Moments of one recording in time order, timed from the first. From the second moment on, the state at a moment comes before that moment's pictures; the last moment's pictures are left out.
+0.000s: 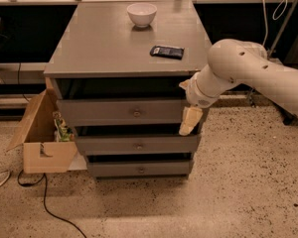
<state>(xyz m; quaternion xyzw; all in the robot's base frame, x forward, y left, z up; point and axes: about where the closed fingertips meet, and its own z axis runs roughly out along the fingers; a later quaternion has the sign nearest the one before) 0.625 -0.116 0.734 -0.67 0.70 0.02 0.24</state>
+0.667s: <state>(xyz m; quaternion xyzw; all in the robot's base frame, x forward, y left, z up) 0.674 -0.115 0.687 -0.65 0.72 0.02 0.24</state>
